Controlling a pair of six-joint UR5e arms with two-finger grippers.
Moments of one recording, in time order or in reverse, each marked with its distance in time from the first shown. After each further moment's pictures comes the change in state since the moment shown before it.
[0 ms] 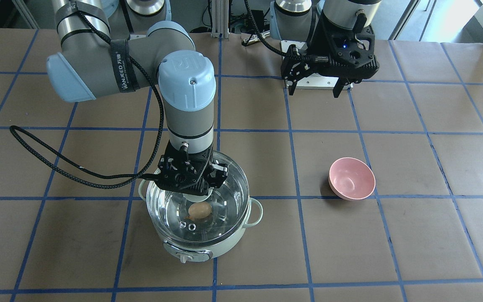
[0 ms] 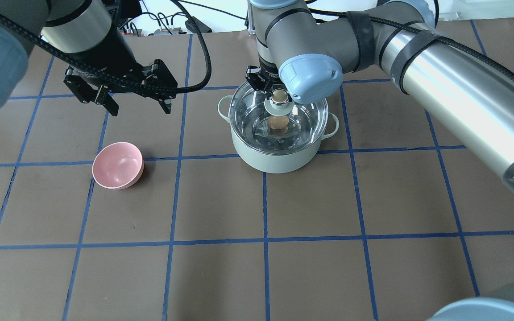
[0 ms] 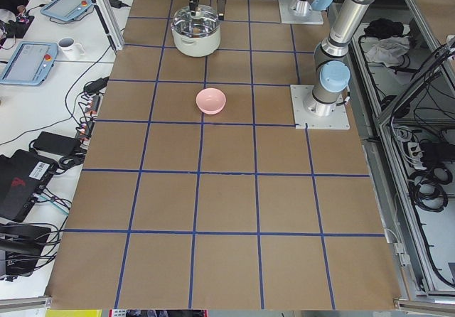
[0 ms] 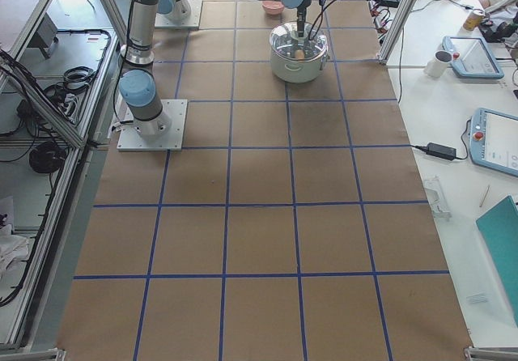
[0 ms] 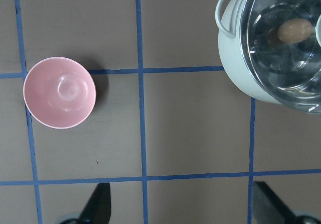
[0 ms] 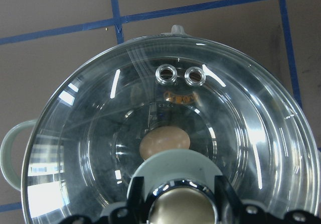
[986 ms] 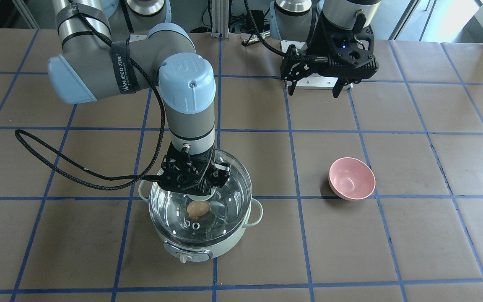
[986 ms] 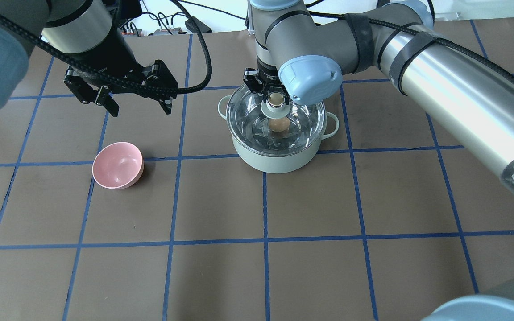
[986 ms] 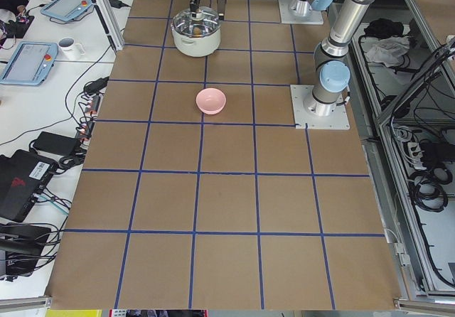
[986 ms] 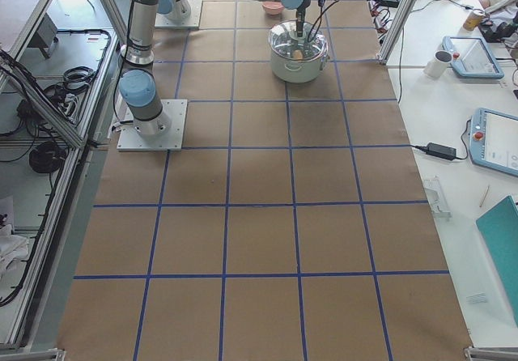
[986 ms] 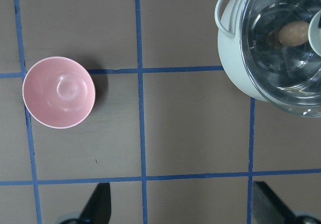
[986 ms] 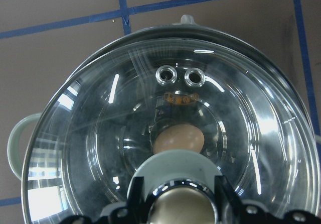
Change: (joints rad) left arm -0.001 0.001 -0.002 0.001 -0.001 -0.002; right arm 0.000 0.004 0.004 -0.001 0.027 -0.001
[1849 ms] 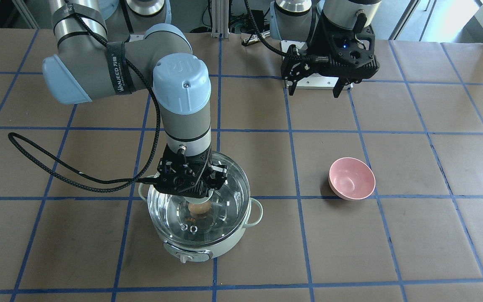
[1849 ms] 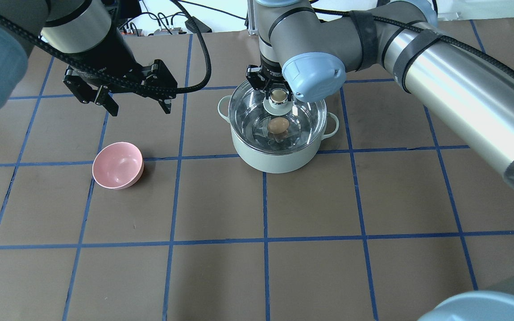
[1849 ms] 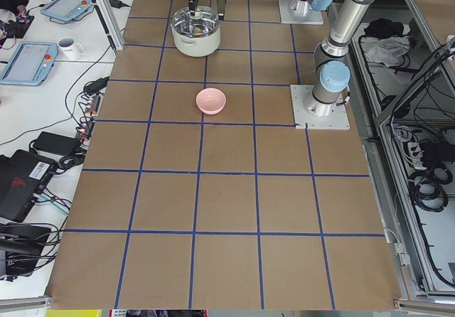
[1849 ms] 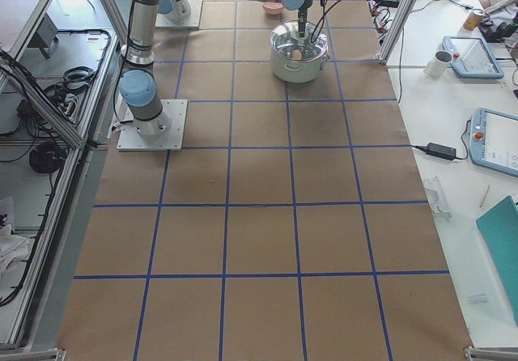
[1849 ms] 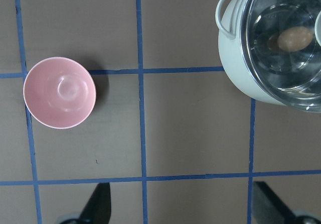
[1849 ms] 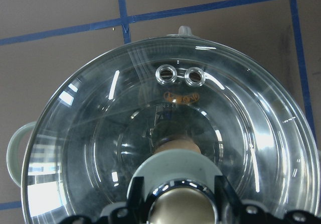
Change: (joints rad) left arm 0.001 0.000 0.000 0.002 0.001 -0.001; right arm -0.012 0.000 -0.004 -0.010 0.001 -0.027
